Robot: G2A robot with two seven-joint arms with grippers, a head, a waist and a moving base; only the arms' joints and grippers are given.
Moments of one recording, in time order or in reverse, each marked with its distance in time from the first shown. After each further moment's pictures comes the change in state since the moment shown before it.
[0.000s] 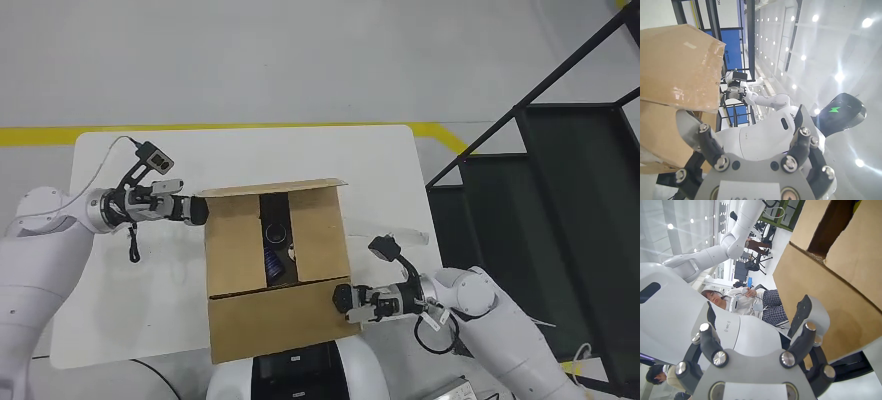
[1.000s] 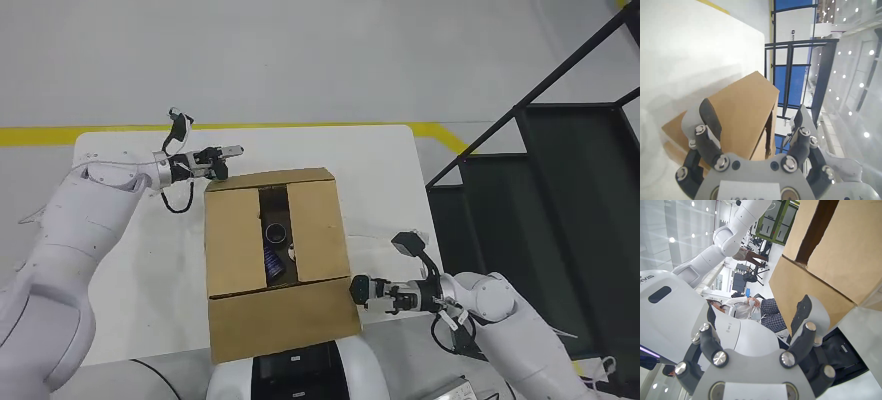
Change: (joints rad) left arm -0.375 -0.295 0.381 0.554 0.549 -0.124 0.514; right arm -0.074 0.030 0.087 -0.011 0.035 -0.037 -0.037
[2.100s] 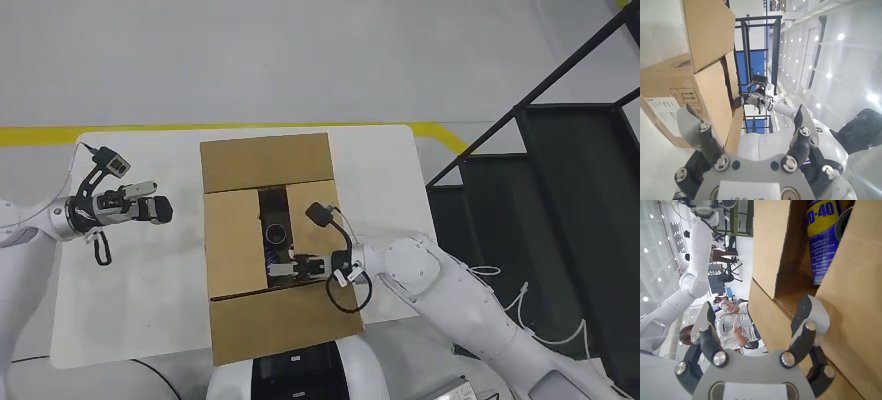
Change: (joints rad) left arm 0.475 0.345 -0.592 -0.520 -0.333 0.092 -0.483; right arm 0.465 -0.112 -0.471 0.005 -0.313 0.656 -0.337
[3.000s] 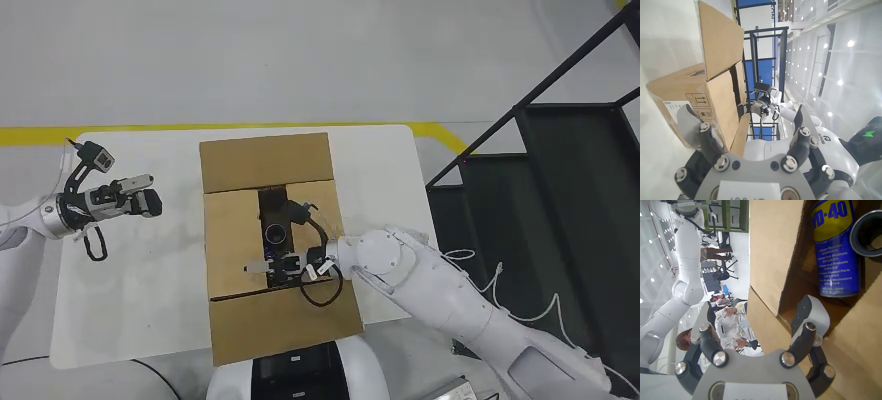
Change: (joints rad) left arm 0.052 0.028 -0.088 -0.080 0.131 0.010 0.122; right arm 0.161 -0.077 -0.165 0.105 0.022 0.098 -0.042
